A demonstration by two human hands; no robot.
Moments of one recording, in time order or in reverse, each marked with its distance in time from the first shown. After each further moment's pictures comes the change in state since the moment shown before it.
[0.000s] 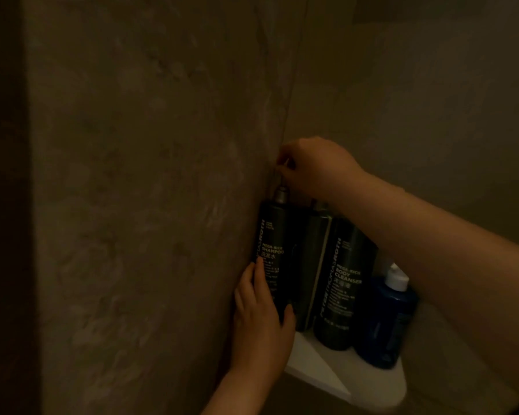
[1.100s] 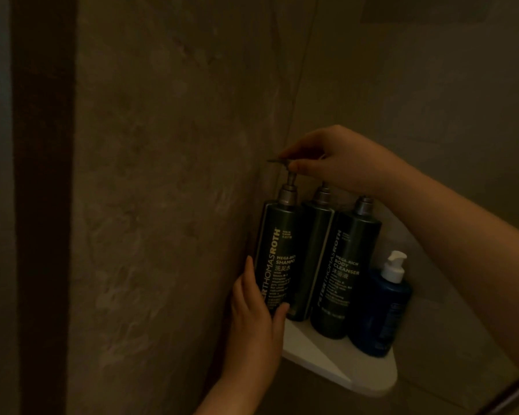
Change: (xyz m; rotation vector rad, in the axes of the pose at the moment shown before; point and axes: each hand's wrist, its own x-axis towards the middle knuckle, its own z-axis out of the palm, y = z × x) left_hand -0.024 0.004 -0.018 -0.148 0.015 0.001; right_hand -0.038 -0.003 -0.040 0.378 -0.112 -0.073
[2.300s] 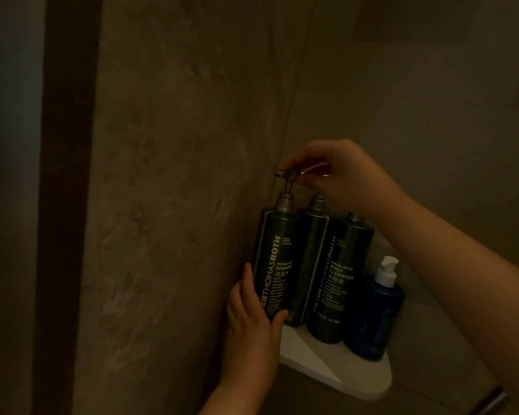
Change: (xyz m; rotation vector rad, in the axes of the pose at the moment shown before) left_hand 0.001 0.001 0.001 0.082 0.042 0.002; right_hand -0.013 0.007 0.011 0.183 0.186 -0.126
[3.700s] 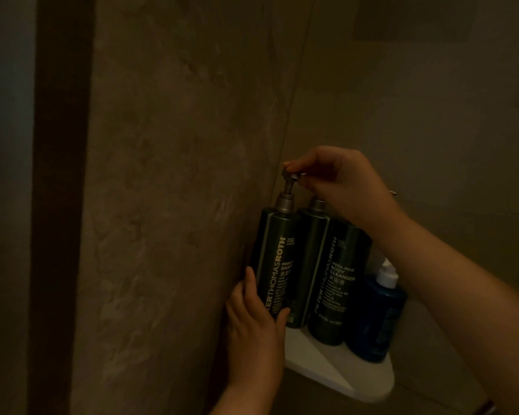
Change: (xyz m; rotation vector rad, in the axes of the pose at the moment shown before) left_hand 0.002 0.000 0.014 0.250 0.143 0.045; right_hand -0.009 0.022 0.014 0.241 0.129 -0.046
